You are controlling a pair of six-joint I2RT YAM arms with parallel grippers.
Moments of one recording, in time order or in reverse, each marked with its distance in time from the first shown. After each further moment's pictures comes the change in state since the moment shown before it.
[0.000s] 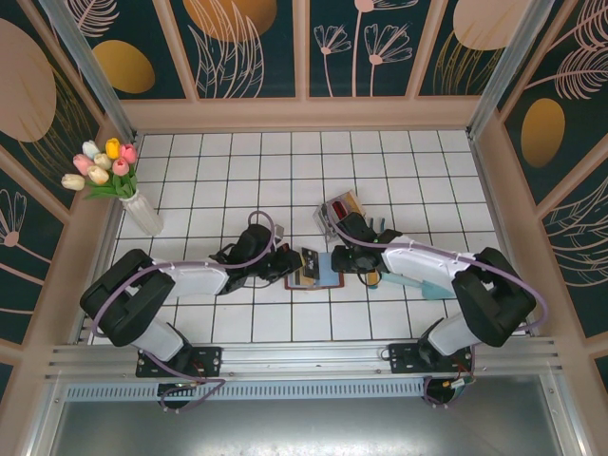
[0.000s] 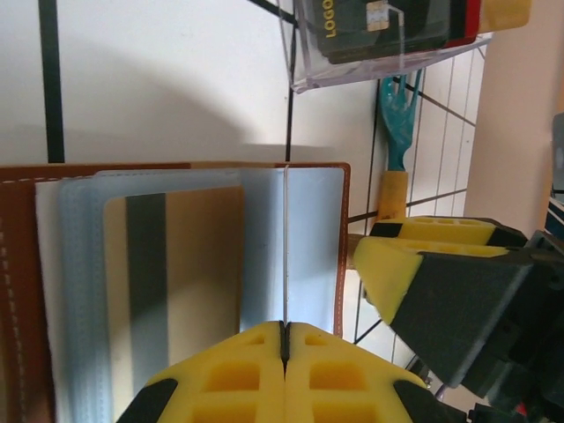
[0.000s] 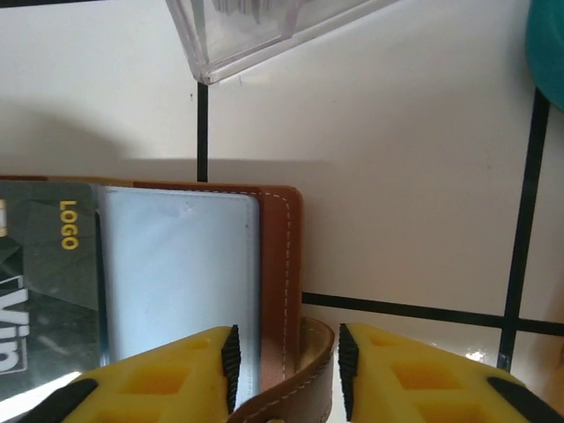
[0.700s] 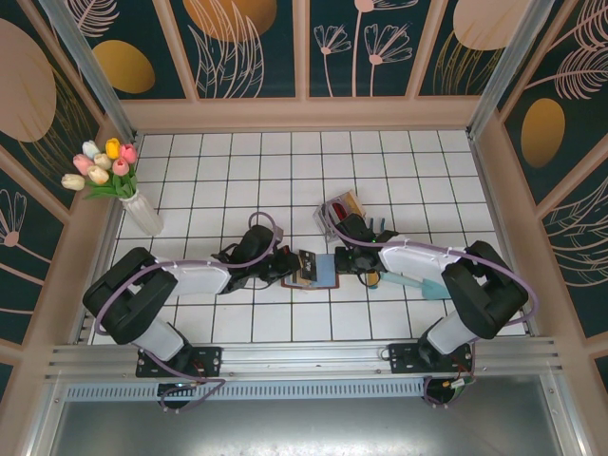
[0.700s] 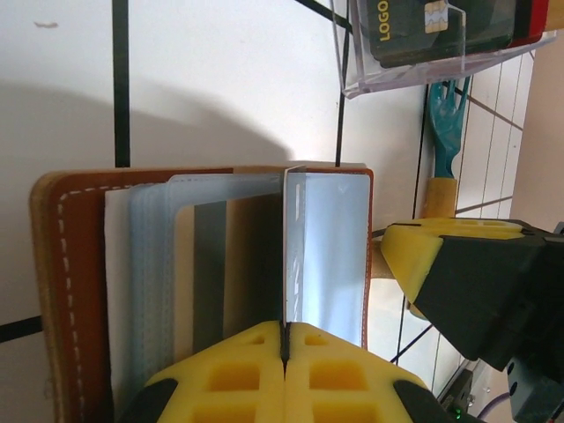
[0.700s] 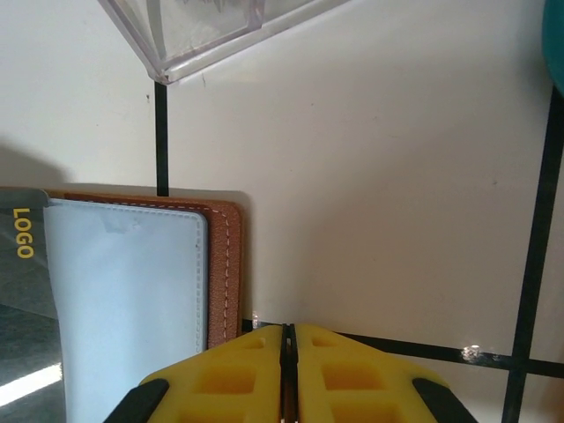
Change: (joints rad) left arm -0.008 0.010 0.021 -0.071 -0.055 0.046; right arm -0.020 0.053 -0.024 0.061 -0.008 -0.014
